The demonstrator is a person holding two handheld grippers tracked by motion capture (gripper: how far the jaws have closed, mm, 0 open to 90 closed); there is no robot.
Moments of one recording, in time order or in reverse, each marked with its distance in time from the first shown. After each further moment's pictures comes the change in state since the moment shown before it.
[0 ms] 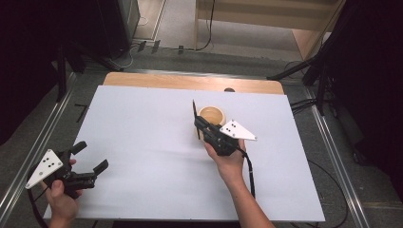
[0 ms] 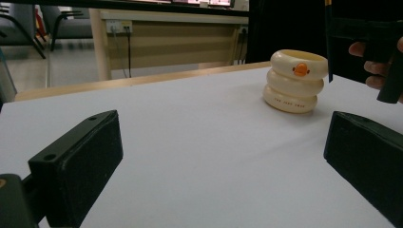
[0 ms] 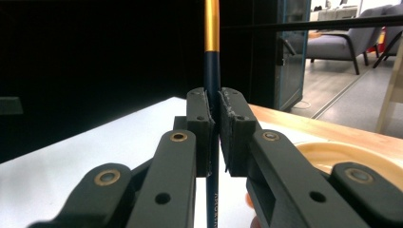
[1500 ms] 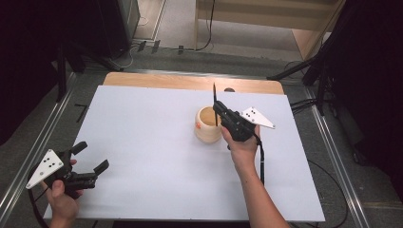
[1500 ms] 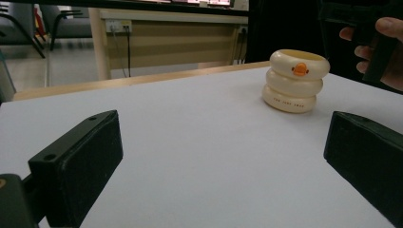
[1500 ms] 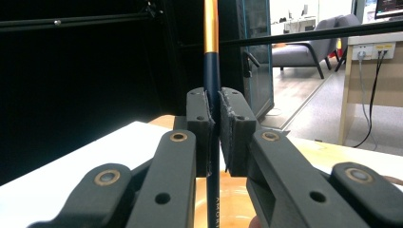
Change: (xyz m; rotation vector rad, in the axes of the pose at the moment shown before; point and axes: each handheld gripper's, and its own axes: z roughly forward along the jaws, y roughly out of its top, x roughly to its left) left arm -0.001 0.000 0.000 0.003 0.000 -0.002; right arm -0.053 0.019 -0.008 -0.065 -0.108 0.062
